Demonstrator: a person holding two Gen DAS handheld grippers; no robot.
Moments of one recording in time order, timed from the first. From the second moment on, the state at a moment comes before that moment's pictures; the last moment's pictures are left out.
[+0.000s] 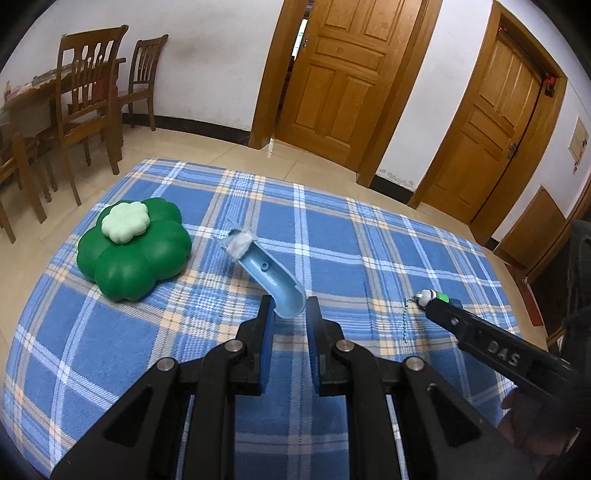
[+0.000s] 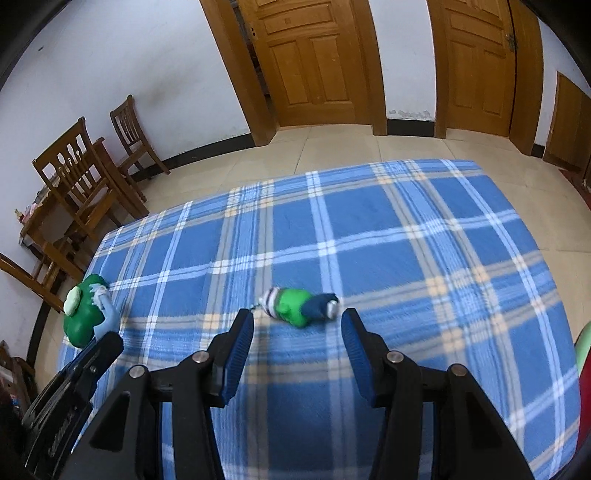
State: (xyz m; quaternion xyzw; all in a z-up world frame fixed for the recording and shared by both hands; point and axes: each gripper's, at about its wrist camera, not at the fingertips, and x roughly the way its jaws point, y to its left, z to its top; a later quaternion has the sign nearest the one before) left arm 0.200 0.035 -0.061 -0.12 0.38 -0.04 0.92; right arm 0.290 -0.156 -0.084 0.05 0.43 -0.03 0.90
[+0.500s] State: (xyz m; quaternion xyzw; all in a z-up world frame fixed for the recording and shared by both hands) left arm 0.200 0.037 -0.063 -0.13 0.38 -0.04 0.92; right arm 0.295 -0.143 -0.089 0.01 0.43 -0.04 0.90
